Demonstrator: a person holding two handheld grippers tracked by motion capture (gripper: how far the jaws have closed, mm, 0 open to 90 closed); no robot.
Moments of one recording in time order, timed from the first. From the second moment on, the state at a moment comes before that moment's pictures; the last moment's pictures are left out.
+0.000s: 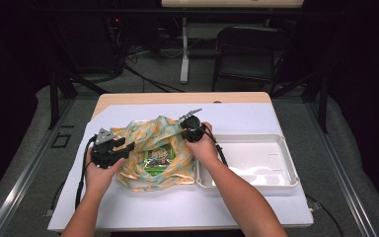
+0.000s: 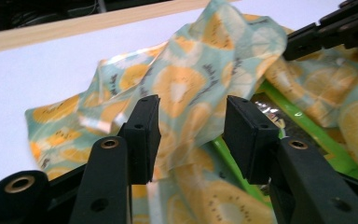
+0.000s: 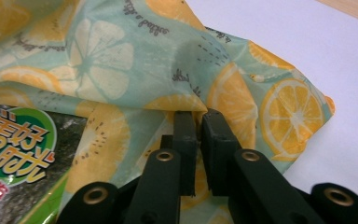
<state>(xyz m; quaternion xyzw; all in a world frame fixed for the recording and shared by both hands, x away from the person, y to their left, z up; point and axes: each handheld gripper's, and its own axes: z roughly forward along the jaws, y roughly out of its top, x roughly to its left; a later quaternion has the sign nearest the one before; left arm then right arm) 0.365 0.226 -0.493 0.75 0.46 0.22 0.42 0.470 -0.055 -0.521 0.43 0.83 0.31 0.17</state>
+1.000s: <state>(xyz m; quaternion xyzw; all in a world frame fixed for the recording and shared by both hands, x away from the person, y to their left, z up) 0.401 0.177 -0.518 0.80 0.41 0.21 0.38 0.416 -0.064 -0.475 0.40 0.81 0.39 0.20</state>
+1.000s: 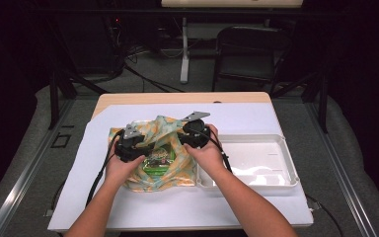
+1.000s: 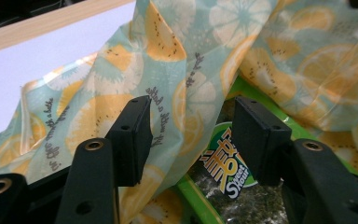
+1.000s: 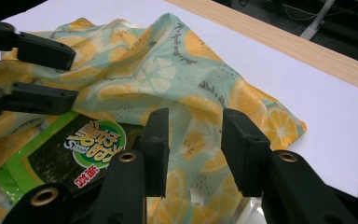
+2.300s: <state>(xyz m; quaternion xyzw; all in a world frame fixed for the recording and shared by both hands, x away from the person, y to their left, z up) 0.425 0.178 -0.519 0.81 0.40 0.25 0.35 0.405 -0.044 -0.502 0.38 0.84 0.33 0.21</state>
